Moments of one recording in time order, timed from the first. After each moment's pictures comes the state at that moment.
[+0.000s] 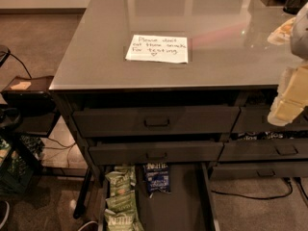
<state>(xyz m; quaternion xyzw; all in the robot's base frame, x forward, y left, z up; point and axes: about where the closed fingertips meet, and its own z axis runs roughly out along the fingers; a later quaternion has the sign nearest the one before) 0.438 -0.217 0.976 -0.60 0.78 -0.03 0.16</state>
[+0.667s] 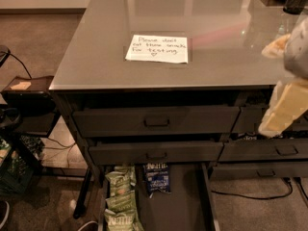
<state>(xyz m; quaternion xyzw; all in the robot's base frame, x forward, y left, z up) 0.438 -0.212 0.950 -0.60 0.78 -0.01 0.18</state>
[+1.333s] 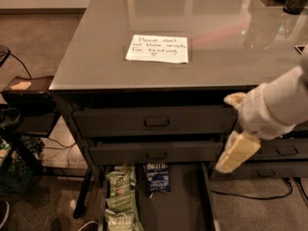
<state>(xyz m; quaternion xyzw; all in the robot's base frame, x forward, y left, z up) 0.432 -0.166 0.826 -0.59 0.77 0.07 0.22</state>
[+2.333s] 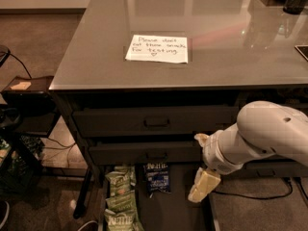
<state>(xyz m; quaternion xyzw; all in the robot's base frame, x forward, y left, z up) 0.419 -0.116 0.684 -0.61 0.76 0.12 0.20</state>
